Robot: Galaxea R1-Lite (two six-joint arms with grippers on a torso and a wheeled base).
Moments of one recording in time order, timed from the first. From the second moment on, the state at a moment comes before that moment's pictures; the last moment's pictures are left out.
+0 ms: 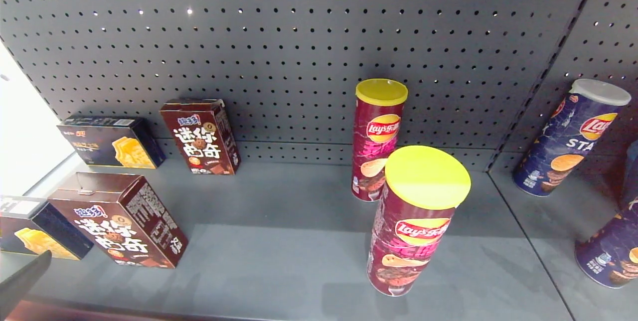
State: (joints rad) left arm -0.48 0.61 -0.53 -0.07 0.26 0.42; right arm 0.14 0.85 -1.01 0.16 0.62 -0.07
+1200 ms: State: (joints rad) left arm -0.47 0.59 -0.51 -0.07 0.26 0.41; right arm 0.44 1.07 -1.00 0.09 0.51 -0.07
